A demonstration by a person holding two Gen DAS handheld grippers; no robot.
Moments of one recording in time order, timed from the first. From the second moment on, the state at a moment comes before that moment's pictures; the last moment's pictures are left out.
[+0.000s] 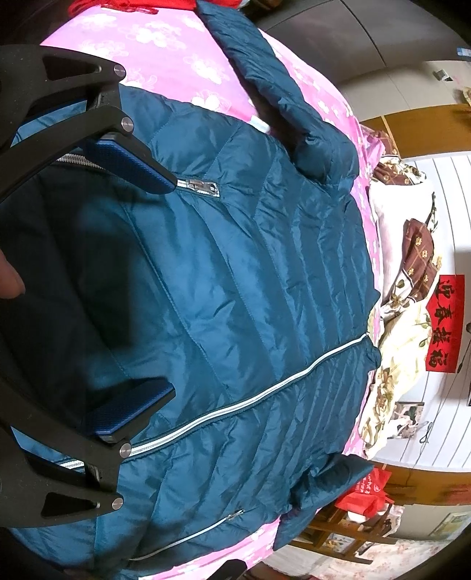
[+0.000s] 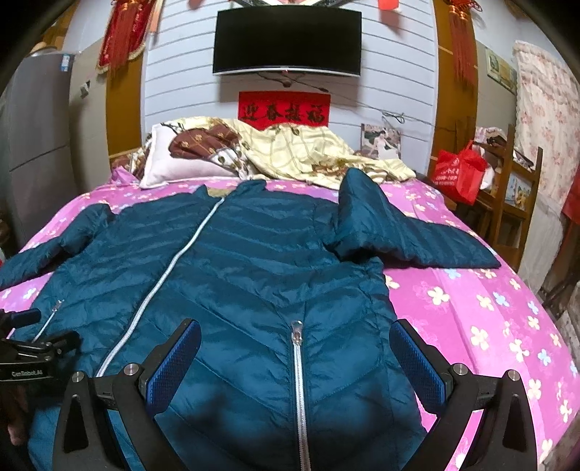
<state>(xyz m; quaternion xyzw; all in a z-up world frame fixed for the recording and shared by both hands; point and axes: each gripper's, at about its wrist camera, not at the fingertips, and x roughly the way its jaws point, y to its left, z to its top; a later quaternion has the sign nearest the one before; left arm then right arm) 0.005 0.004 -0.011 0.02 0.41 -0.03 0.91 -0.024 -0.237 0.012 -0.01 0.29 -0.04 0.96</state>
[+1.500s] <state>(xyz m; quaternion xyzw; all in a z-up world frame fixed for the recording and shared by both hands) 0.015 0.011 -0.036 -0.01 0.46 -0.03 0.89 -0.016 -0.265 -0.021 0.03 0.35 -0.11 0.93</state>
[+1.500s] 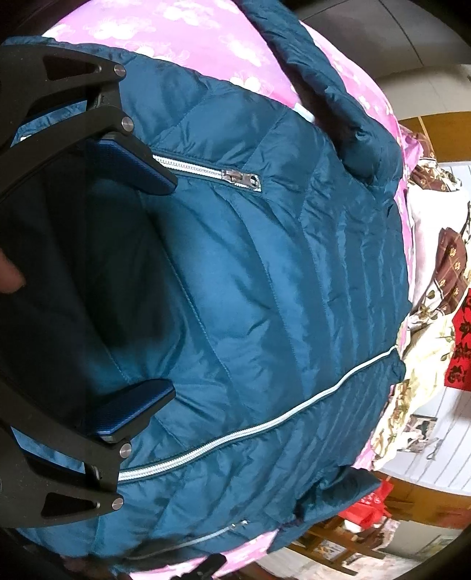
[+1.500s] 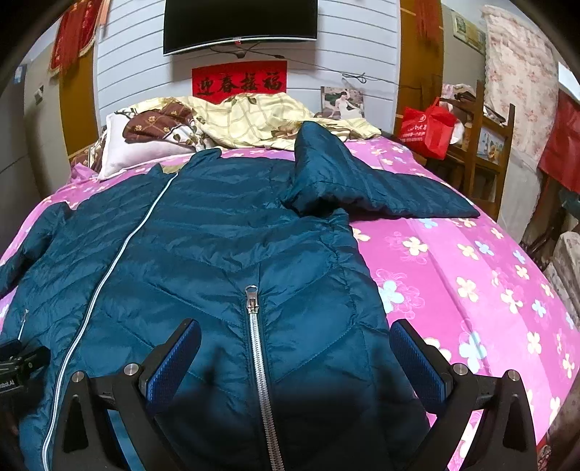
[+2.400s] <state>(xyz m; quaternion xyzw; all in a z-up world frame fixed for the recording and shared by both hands) 0.063 0.037 0.040 0.00 0.40 0.04 0.92 0.044 -0.215 0.059 0.08 0.30 0.02 0.95</state>
